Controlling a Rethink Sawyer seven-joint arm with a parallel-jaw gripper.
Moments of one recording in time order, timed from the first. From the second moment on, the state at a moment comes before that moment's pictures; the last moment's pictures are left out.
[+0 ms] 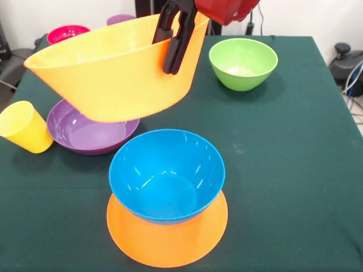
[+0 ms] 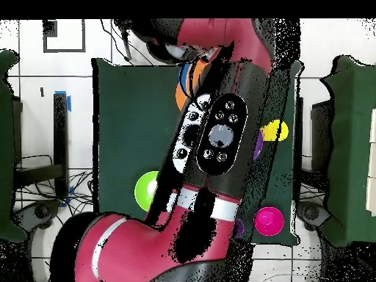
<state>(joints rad) -0.06 -0.21 -0.58 0.44 0.29 1.25 2.21</state>
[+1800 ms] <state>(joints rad) -0.11 0.07 -0.93 0.12 0.72 1.29 2.21</state>
